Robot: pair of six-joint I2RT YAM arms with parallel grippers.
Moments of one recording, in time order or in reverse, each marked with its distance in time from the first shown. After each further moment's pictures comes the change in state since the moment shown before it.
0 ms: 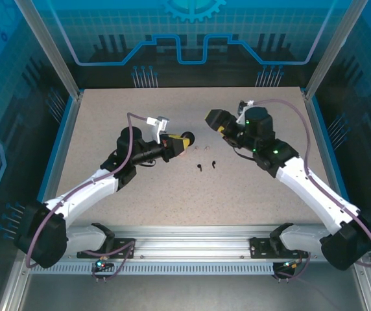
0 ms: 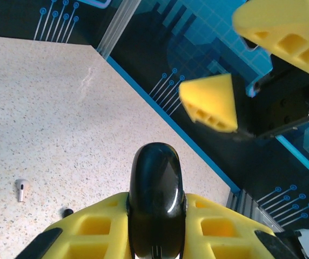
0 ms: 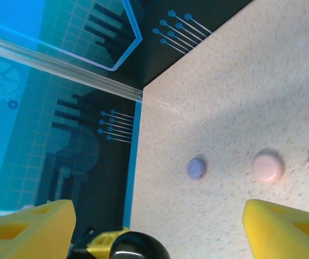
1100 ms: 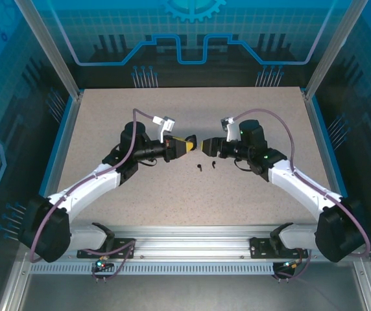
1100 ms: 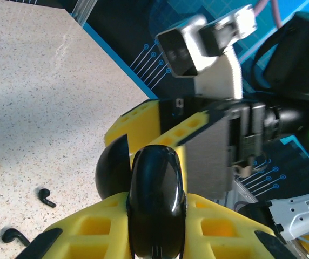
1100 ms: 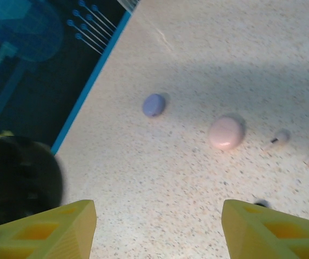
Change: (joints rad) left arm 0.010 0.045 0.069 -0.099 0.131 0.006; right arm -0.042 0.096 -0.217 0.138 -0.253 -0.447
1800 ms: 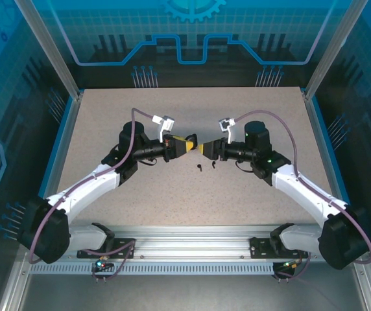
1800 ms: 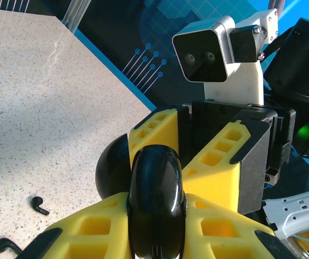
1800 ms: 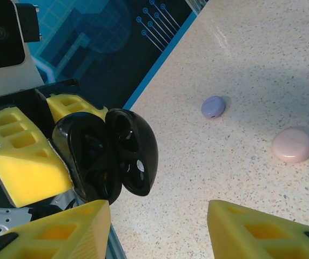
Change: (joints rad) left arm 0.000 -0.007 0.000 0.026 0.019 -0.004; right arm -0.003 -0.061 -0.032 0.109 -0.208 0.003
